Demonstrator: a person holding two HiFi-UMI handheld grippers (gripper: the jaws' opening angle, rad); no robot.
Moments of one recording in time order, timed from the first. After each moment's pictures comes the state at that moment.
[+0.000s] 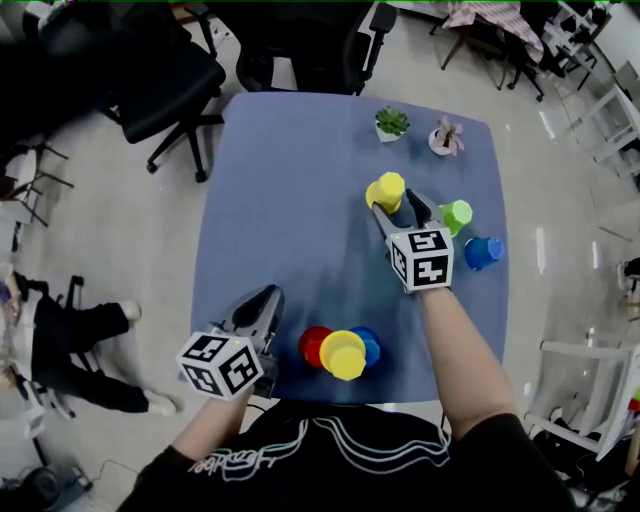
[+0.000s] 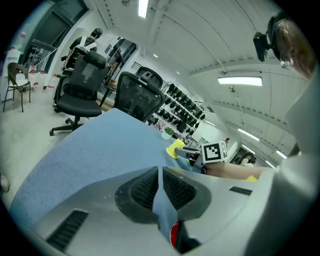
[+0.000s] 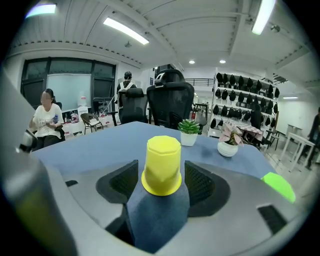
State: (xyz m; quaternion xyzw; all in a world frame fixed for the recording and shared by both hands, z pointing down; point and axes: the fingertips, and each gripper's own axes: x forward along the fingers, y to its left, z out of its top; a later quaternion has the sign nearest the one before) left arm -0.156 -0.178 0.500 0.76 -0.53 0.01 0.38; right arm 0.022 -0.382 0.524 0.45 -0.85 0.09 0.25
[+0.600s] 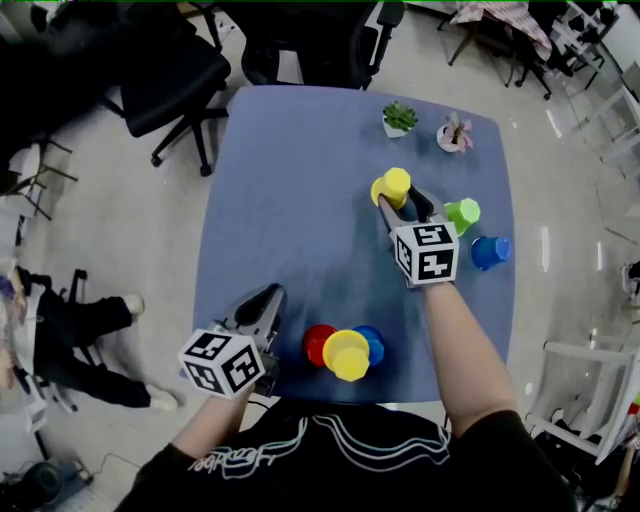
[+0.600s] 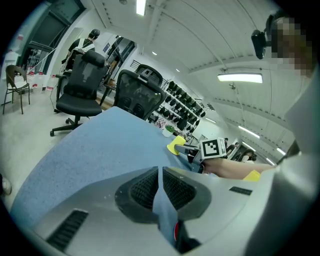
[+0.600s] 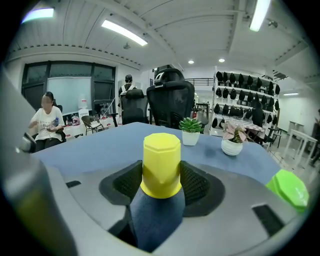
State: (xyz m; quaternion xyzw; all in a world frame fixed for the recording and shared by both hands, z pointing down) left arm -0.157 -0.178 0.508 0.76 -0.53 0.03 0.38; right arm 0.017 -0.393 0.531 0.45 -0.85 0.10 0.24
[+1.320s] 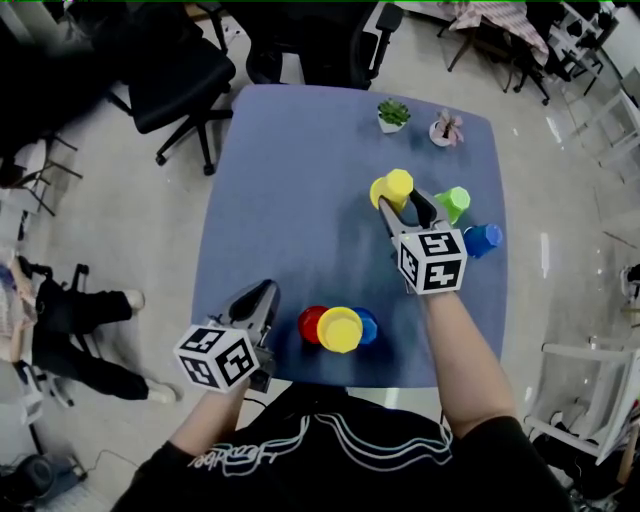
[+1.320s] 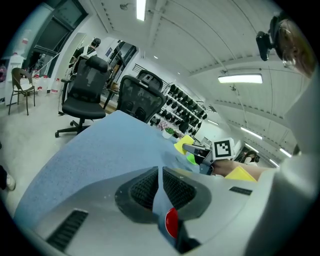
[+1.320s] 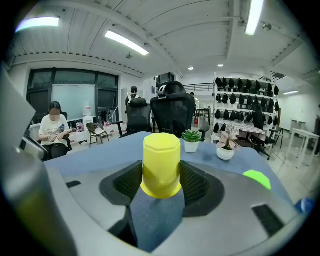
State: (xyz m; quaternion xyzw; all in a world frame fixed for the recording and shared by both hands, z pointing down) left arm -0.157 -0.143 0.494 0.75 -0.55 0.02 0.38; right arm 0.026 -0.343 0.487 0.44 -0.87 0.09 0.20
